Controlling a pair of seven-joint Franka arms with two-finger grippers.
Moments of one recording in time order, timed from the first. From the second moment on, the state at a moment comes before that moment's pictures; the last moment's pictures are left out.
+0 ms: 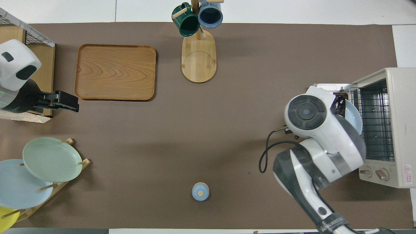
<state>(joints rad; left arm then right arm) -0.05 -0.03 -0.10 -1.68 -0.03 1.59 -0.08 -0.04 0.00 0.33 -2.13 -0.39 1.96 0.25</state>
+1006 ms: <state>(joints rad) -0.05 -0.03 -0.10 -1.68 -0.03 1.59 -0.08 -0.38 -0.07 0.32 -2.29 -0.25 2.20 -0.20</state>
